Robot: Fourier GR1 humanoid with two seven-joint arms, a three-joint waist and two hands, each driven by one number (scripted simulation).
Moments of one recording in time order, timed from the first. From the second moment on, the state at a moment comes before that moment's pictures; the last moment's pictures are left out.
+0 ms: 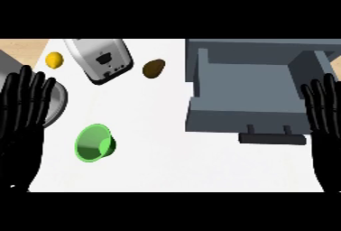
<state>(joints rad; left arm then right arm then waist) -0.04 0.09 0.00 -2.10 0.00 -0.02 0.01 0.02 -0.09 0.01 -2.10 0.01 -0.01 -0.03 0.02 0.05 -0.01</state>
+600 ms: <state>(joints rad) 0.05 0.12 0.03 -2.06 0.31 -0.22 0.02 -0.02 -0.08 0.04 -2.06 -0.08 0.05 0.06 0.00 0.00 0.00</state>
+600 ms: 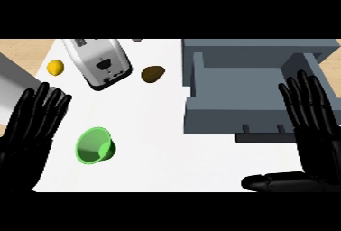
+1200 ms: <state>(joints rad) 0.07 0.07 0.01 -2.03 0.32 -0.25 0.02 -0.10 -0.08 0.00 -2.02 -0.11 0.07 0.11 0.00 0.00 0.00</state>
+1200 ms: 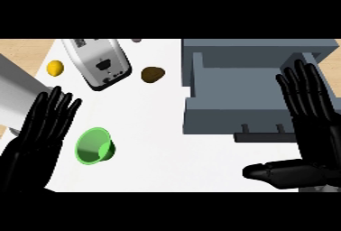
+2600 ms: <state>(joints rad) 0.13 0.10 0.13 -1.72 0.21 -0.31 -0.15 -0.11 -0.07 -0.02 -2.08 -0.11 0.07 0.16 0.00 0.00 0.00</state>
